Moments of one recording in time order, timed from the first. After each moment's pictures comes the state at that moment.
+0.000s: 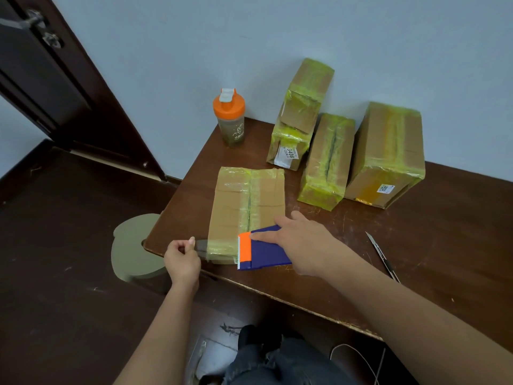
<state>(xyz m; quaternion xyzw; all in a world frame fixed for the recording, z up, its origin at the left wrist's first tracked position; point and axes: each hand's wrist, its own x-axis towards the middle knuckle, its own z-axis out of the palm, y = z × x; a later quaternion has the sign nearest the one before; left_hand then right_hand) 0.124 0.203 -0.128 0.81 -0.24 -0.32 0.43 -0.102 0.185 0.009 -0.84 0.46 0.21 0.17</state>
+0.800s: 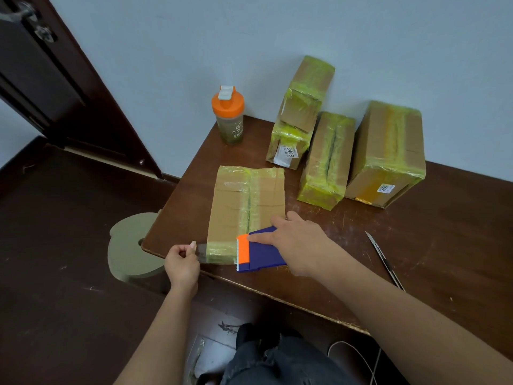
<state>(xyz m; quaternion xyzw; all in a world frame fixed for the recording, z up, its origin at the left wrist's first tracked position) 0.131 0.204 -0.148 0.81 -0.23 -0.35 0.42 -0.089 0.182 0.010 -0.83 0.47 0.24 0.17</state>
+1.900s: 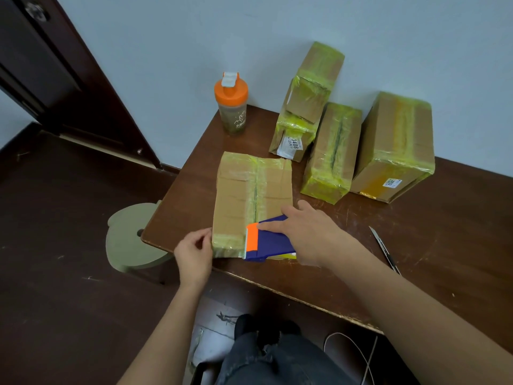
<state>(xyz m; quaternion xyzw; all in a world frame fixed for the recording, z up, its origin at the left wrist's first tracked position) 0.121 0.209 -0.139 0.75 -0.45 -0.27 0.40 -0.098 0.172 -0.002 -0.83 0.47 0.24 0.15</state>
